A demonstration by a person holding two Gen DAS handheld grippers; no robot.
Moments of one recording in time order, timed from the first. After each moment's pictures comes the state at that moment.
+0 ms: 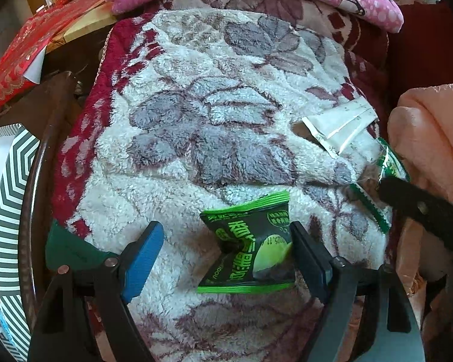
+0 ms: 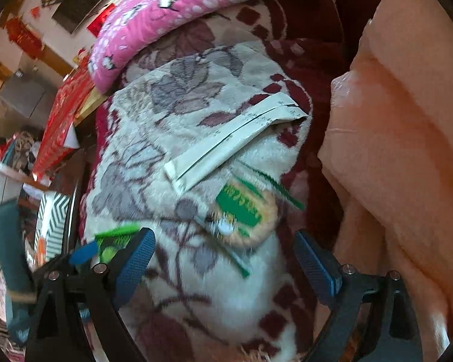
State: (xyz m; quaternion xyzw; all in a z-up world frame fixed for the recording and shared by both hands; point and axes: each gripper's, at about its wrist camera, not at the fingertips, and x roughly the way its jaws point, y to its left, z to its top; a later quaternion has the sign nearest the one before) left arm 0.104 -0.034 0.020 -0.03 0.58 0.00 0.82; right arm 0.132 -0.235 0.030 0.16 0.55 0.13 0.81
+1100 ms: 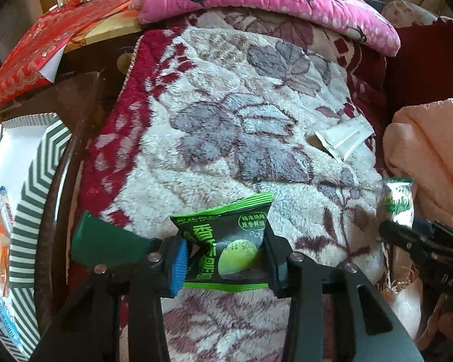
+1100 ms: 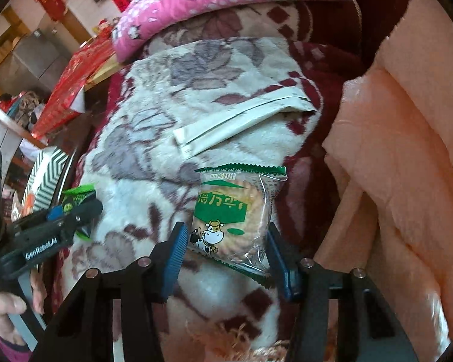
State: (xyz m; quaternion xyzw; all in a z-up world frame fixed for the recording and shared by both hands) left arm 0.079 0.001 0.043 -0.05 0.54 0.01 0.84; right arm 0.101 -0.224 0.036 0.07 0.55 0.18 0.81
